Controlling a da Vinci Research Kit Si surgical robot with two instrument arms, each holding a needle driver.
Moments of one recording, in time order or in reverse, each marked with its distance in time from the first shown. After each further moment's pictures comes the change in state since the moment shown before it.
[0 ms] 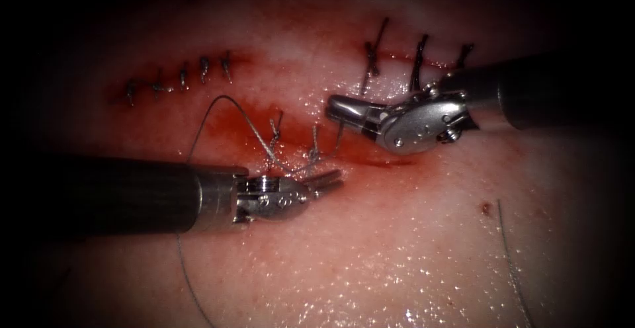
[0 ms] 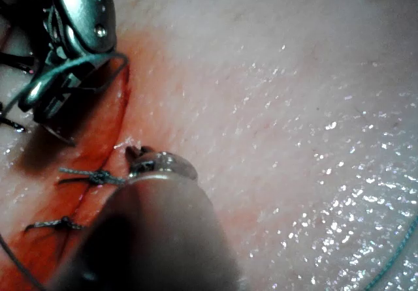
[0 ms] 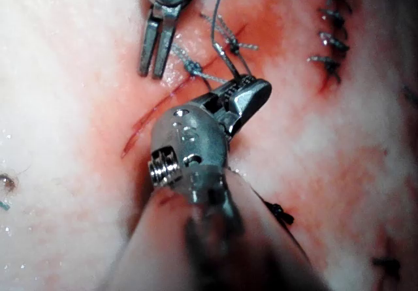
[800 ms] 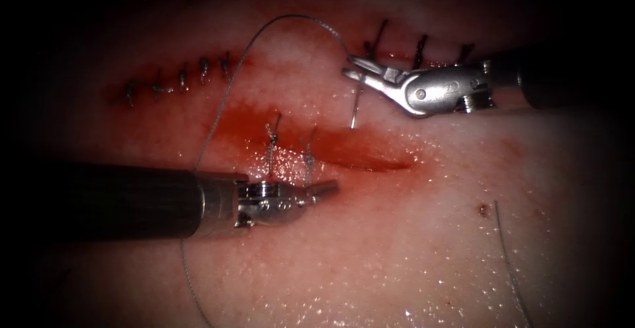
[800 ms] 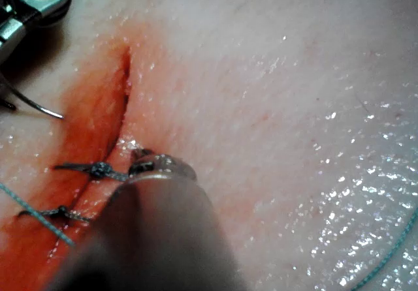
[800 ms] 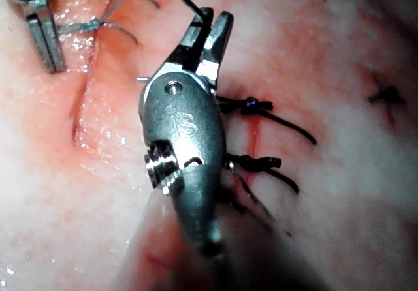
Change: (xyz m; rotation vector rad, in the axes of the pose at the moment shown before) right arm -0.003 0.004 0.002 0.001 -0.052 0.536; left arm -0.004 0.002 0.000 -0.069 -0.072 0.028
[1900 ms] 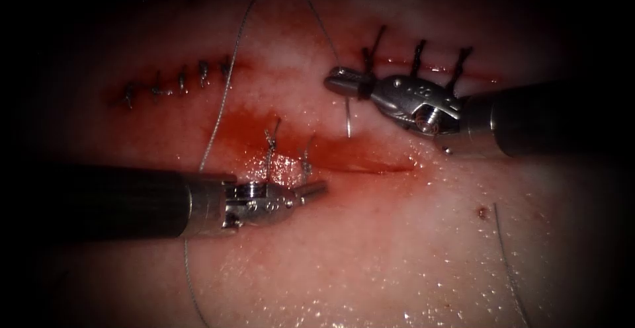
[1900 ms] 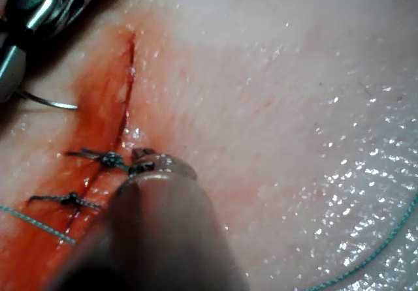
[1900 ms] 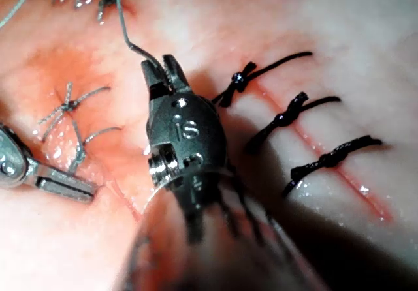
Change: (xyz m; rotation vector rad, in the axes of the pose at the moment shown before) right arm -0.001 -0.003 0.000 -0.061 -0.387 0.653; left arm -0.001 0.000 -0.001 0.002 -0.001 -0.002
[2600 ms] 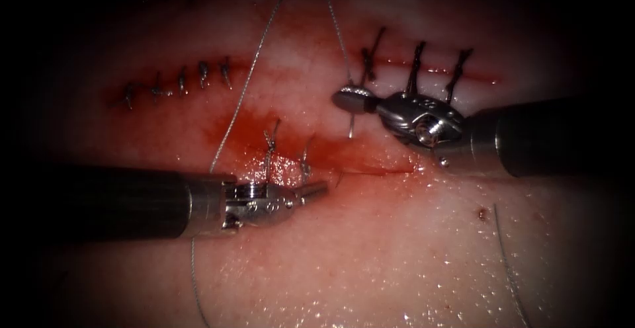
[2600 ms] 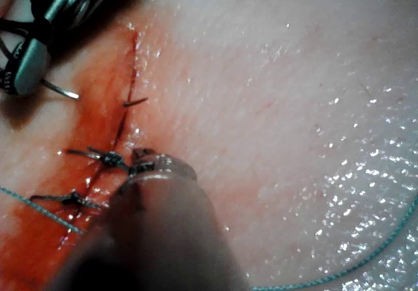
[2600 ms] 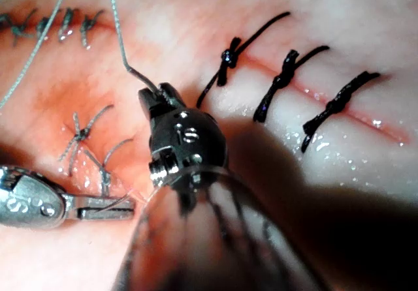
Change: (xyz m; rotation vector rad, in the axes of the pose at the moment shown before) right arm -0.001 -0.003 -0.002 0.101 -0.143 0.423; left arm 0.000 0.000 0.000 0.000 0.000 -0.002
